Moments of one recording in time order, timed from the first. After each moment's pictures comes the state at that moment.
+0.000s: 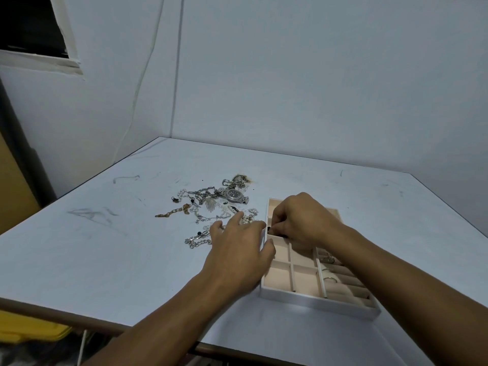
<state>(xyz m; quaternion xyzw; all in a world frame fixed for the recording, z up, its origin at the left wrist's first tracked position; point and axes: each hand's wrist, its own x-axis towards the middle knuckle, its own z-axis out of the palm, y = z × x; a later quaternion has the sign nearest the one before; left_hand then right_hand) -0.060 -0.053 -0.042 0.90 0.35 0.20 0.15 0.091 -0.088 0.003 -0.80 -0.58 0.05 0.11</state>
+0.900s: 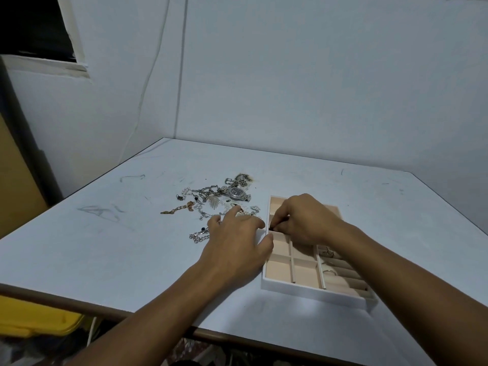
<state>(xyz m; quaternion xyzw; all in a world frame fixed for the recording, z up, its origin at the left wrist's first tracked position) -0.066 -0.046 -0.044 0.90 0.34 0.23 0.14 0.089 -0.096 0.003 -0.78 -0.61 0.07 0.12</state>
